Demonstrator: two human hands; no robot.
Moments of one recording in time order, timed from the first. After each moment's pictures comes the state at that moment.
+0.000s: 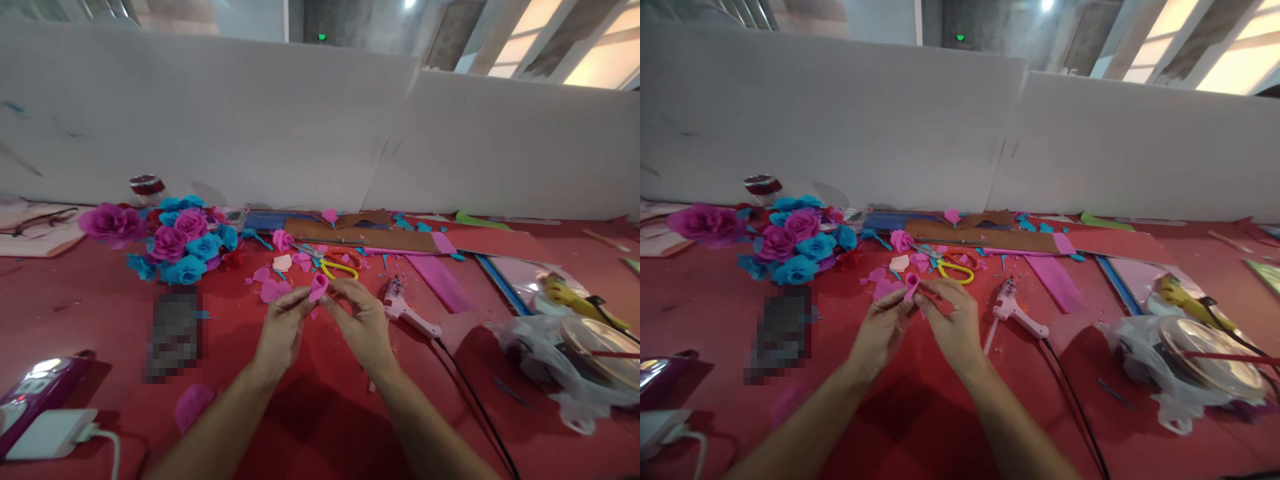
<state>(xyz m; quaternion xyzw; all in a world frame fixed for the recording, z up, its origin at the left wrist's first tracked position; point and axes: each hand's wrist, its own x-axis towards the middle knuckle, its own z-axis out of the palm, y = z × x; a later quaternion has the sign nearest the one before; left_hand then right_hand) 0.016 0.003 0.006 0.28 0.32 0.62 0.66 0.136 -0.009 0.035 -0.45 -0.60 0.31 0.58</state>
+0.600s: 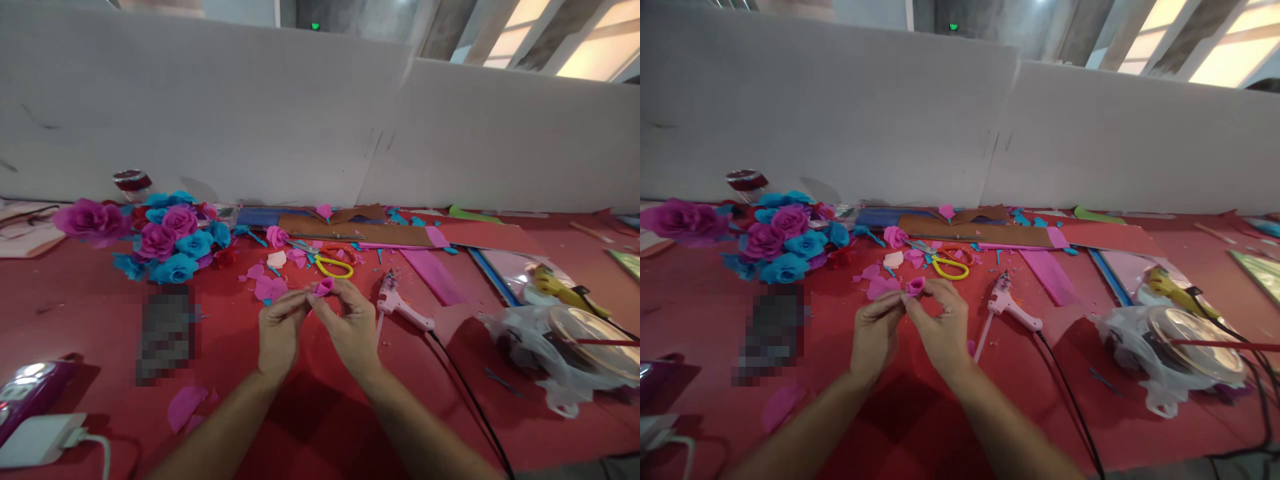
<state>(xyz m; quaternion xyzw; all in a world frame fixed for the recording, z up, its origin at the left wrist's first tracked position) 0.020 -0.010 -0.005 0.39 0.37 0.66 0.53 0.123 -0.019 0.027 -0.46 -0.54 0.33 0.62</state>
